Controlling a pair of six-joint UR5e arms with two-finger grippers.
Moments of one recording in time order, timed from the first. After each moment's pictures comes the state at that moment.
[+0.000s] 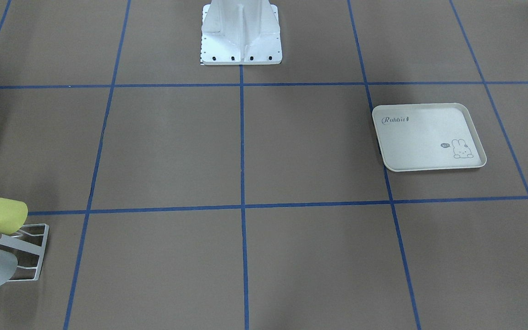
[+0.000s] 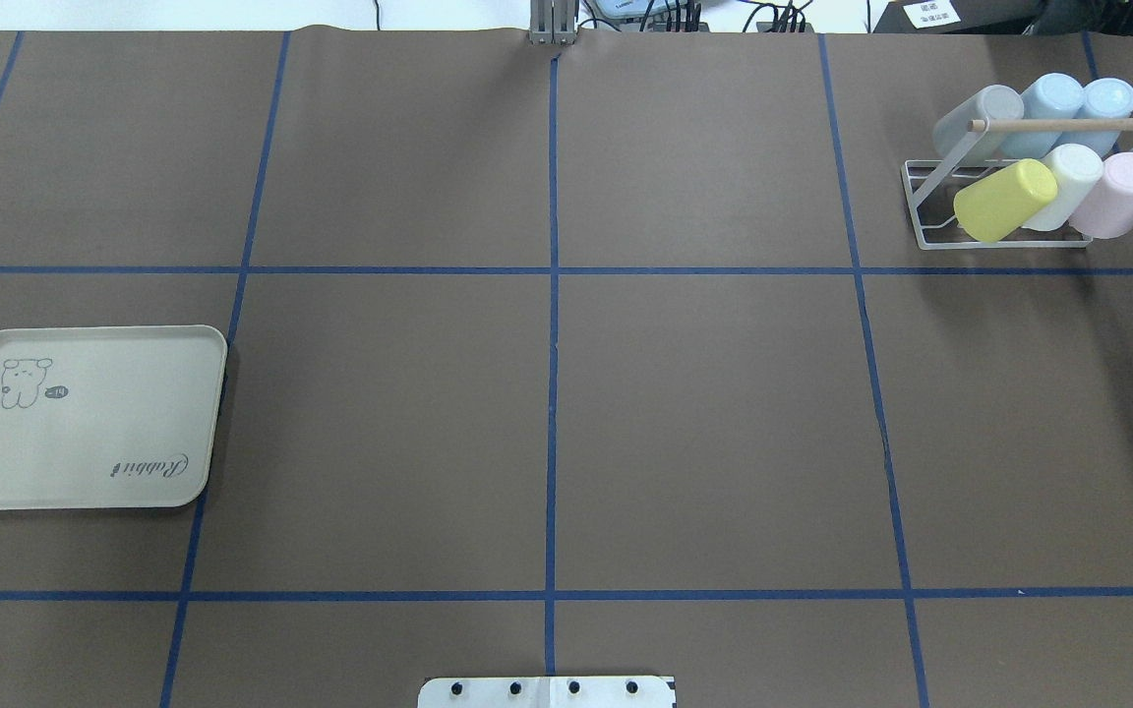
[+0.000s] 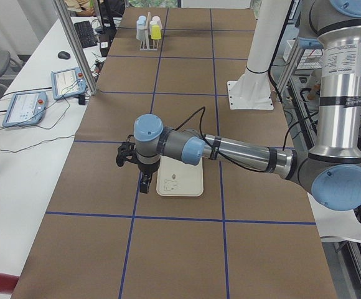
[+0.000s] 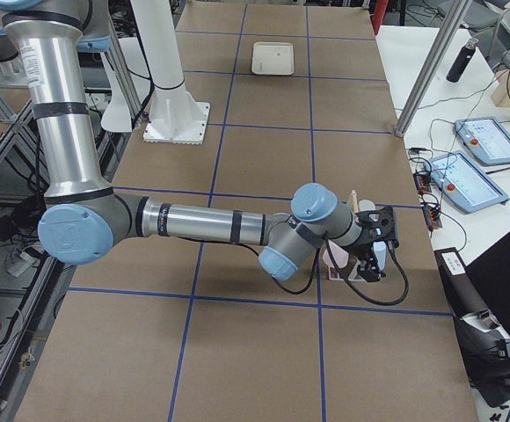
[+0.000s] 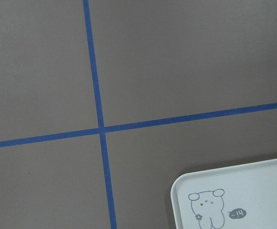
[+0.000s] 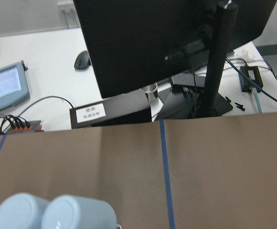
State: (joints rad) left arm -1.47 -1.55 -1.77 -1.67 -2.34 -0.14; right arm 1.57 -1.44 1.35 -0.62 2.18 0.63
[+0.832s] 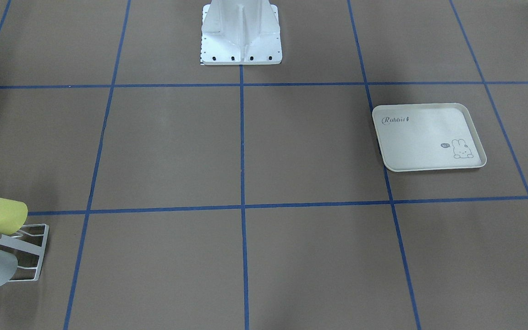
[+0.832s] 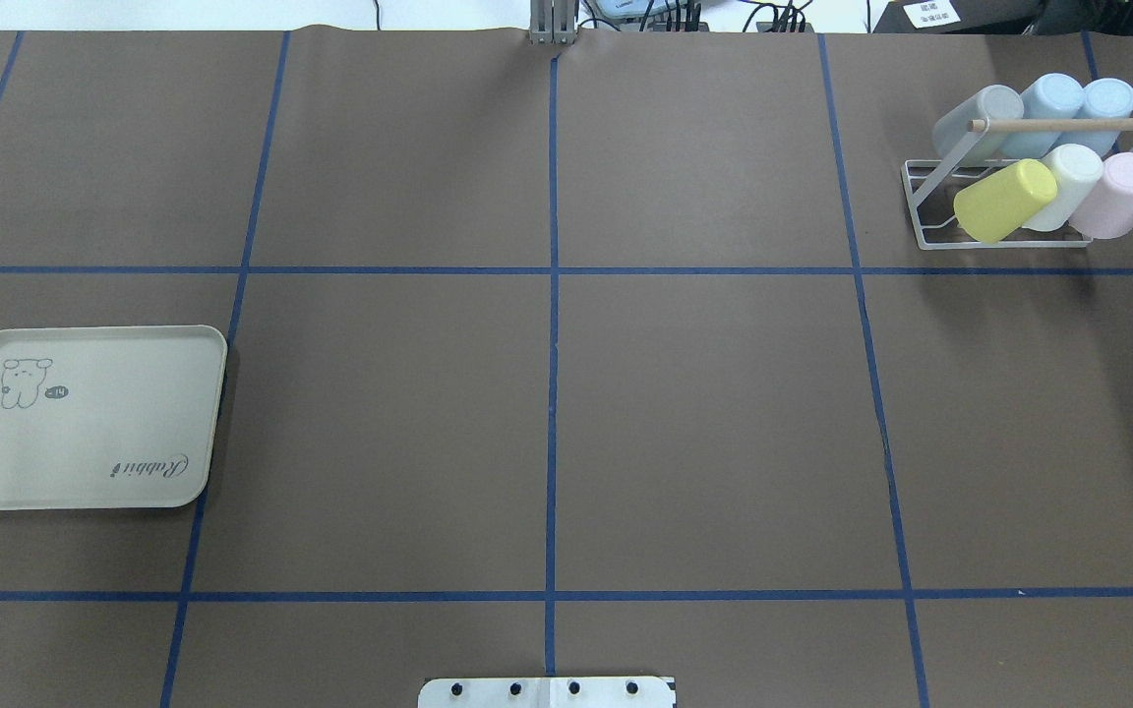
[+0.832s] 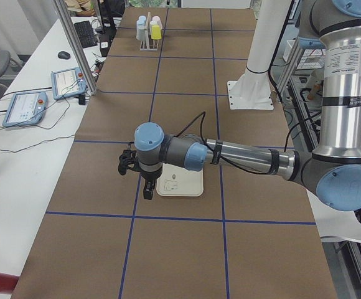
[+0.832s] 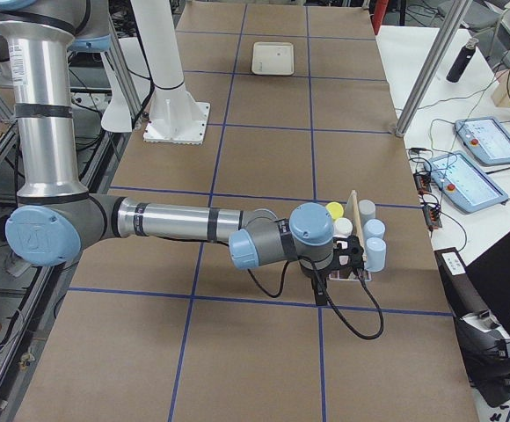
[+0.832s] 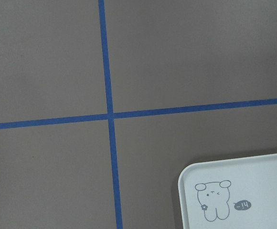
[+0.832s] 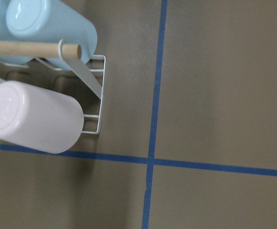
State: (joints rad) left arm -1.49 -1.53 -1.75 -1.65 -2.37 -0.13; right arm 1.57 -1.53 1.53 -1.33 2.36 0.09
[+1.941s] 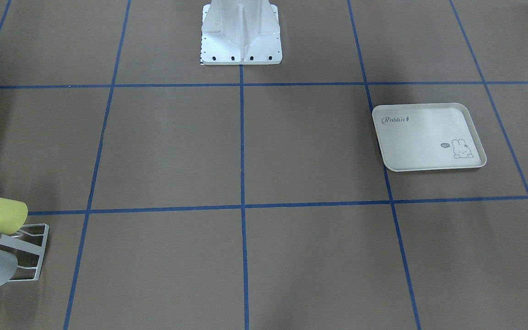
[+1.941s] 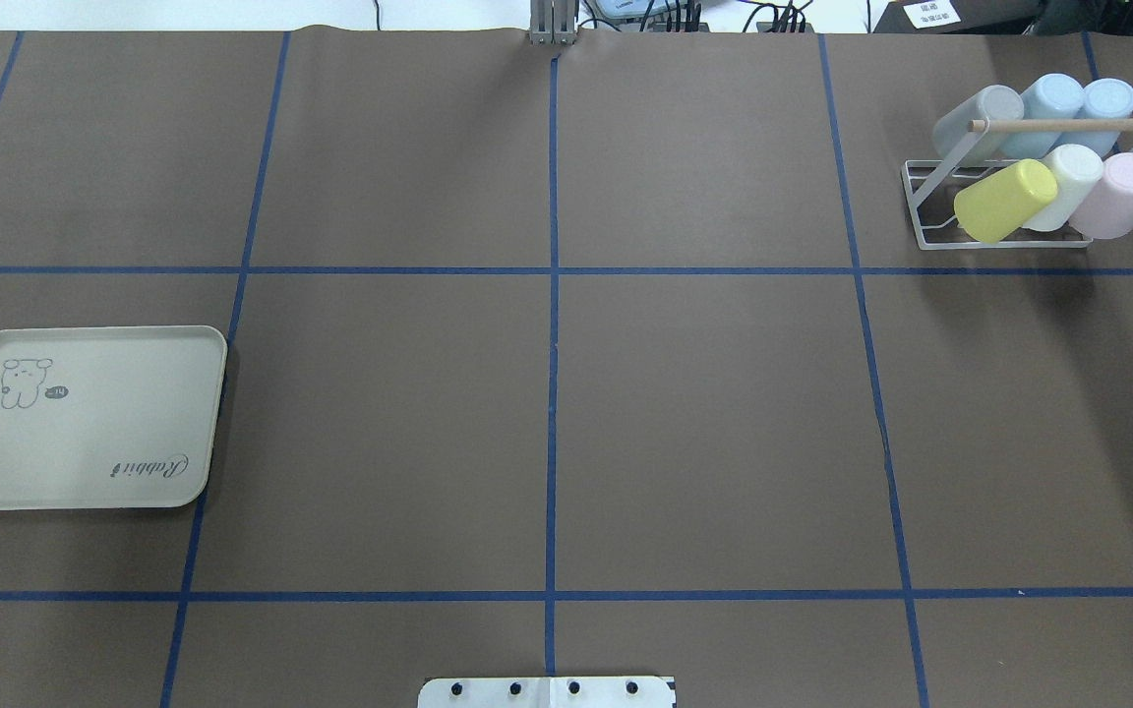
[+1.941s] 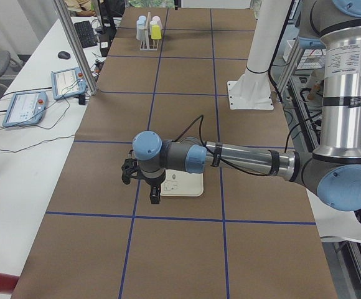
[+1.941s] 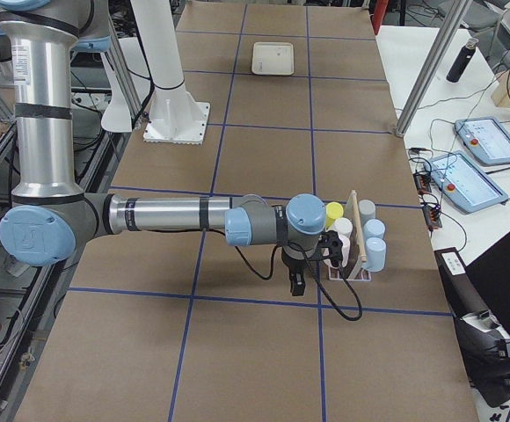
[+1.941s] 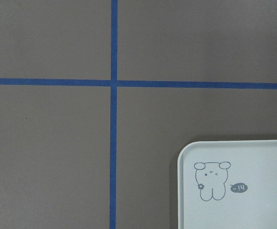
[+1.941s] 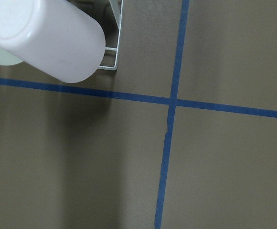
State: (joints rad) left arm -1.49 -1.53 -1.73 -1.56 -2.42 -0.14; right arm 1.50 -1.59 1.66 -1.55 2.35 0.00
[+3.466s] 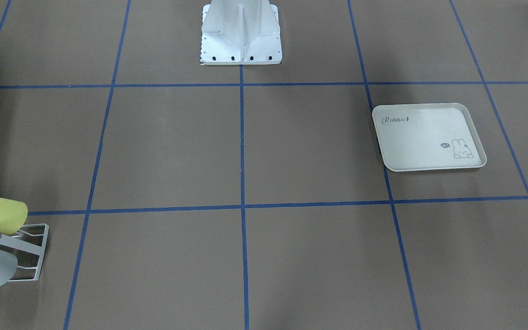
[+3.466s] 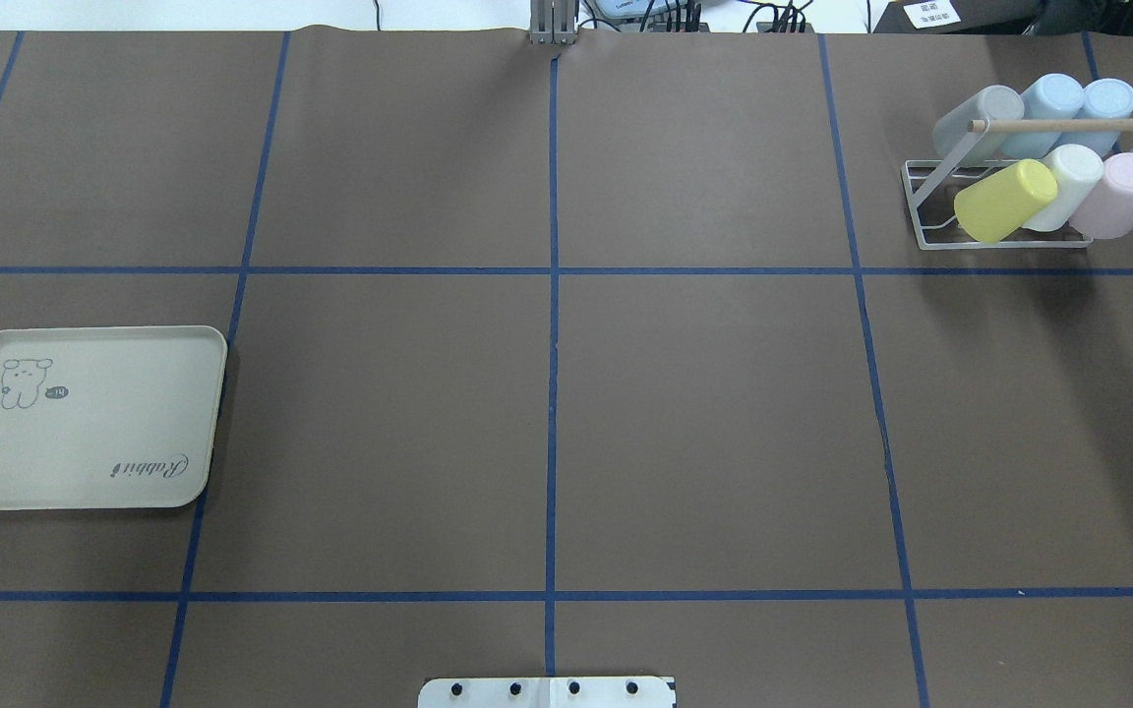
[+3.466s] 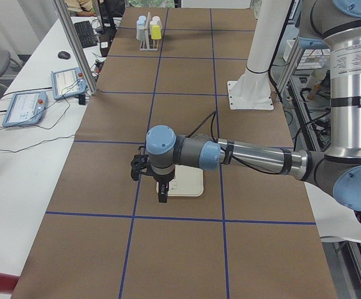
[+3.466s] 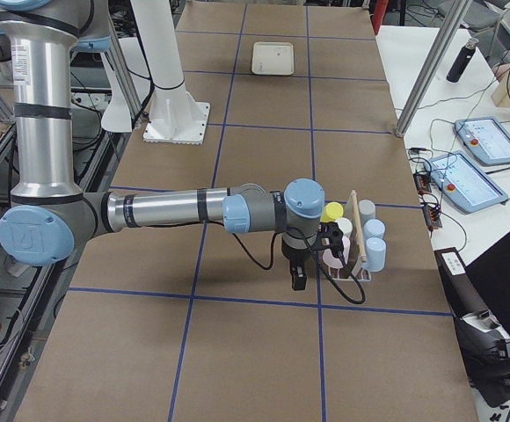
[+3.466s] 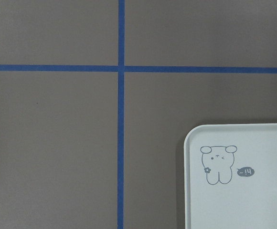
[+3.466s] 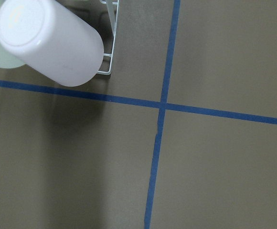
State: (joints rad) left arm -1.50 -1.45 -1.84 -1.57 -2.39 -0.15; right arm 1.50 -1.59 1.71 -1.57 2.28 0.00
